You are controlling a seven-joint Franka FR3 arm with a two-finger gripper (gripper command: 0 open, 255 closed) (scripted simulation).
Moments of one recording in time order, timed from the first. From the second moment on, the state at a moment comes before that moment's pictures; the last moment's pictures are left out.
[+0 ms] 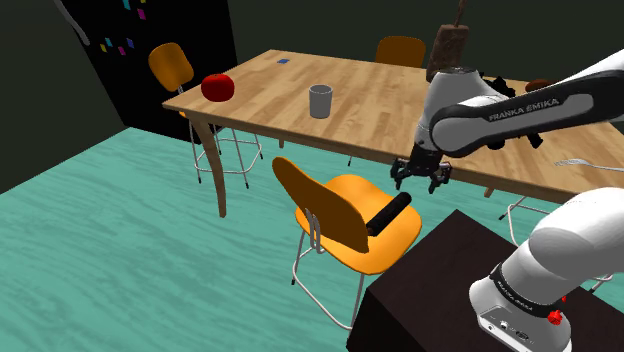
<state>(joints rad) -0.16 -0.60 0.22 -2.85 0.15 2.23 0.76</state>
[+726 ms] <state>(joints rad) -0.34 -0.10 0.41 -2.83 0.08 2.78 1.29</state>
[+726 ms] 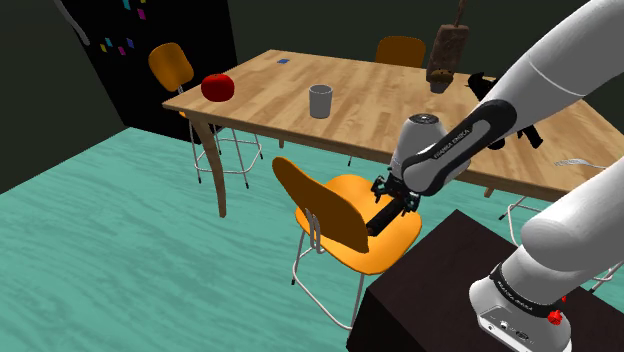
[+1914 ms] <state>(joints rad) -0.37 0.04 0.40 -2.83 -0.11 2.91 1.43</state>
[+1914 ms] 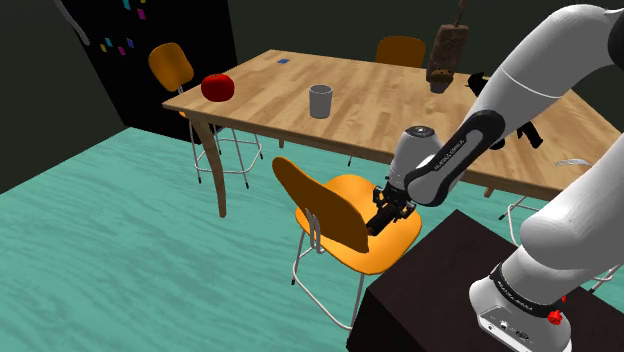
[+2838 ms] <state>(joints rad) -0.31 -0.23 0.39 -2.83 0.17 2.64 1.24</state>
